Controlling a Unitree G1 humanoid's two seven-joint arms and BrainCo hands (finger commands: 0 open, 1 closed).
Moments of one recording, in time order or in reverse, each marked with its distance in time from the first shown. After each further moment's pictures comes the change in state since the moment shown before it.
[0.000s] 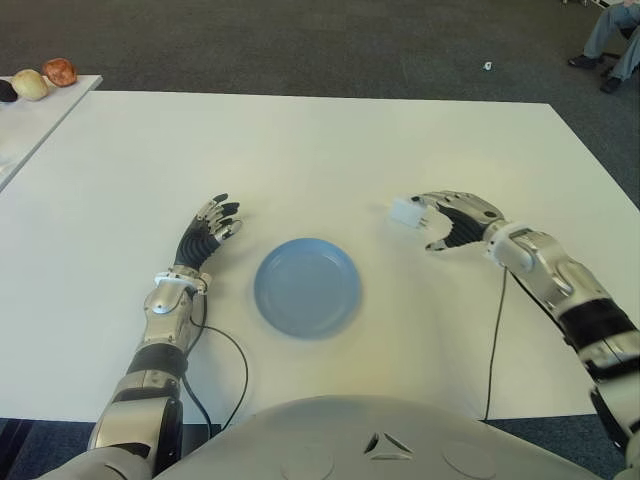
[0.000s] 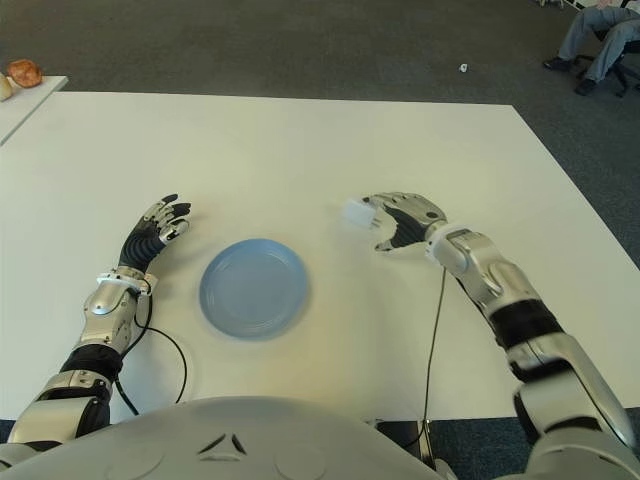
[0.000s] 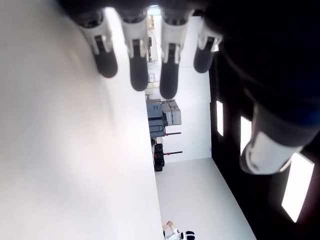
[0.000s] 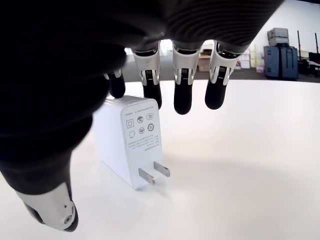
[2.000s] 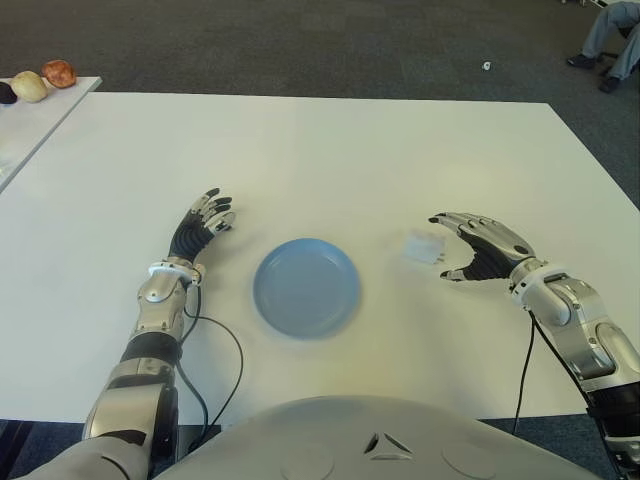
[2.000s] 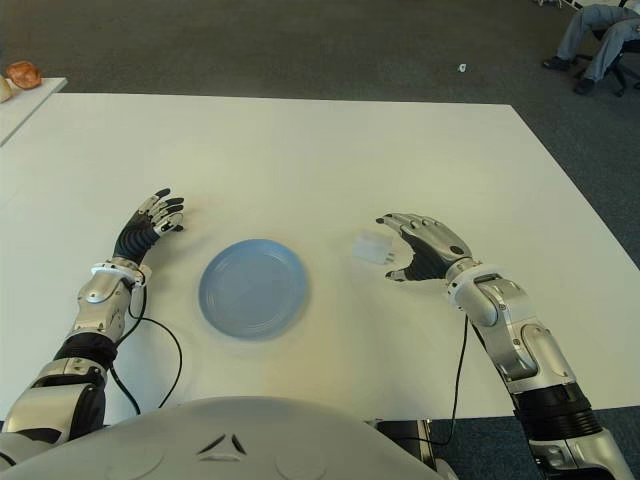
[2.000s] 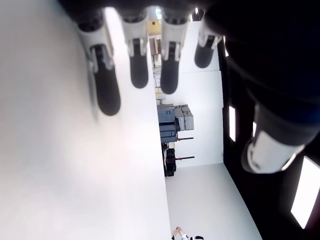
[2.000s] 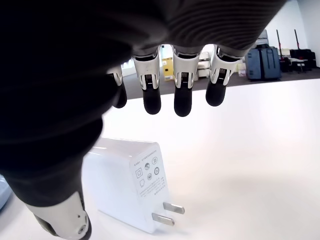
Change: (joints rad) left arm -0.058 0.033 0.003 0.051 0.001 0.085 0.000; right arm 0.382 0.085 -0.311 -0.388 0.010 0.090 0.038
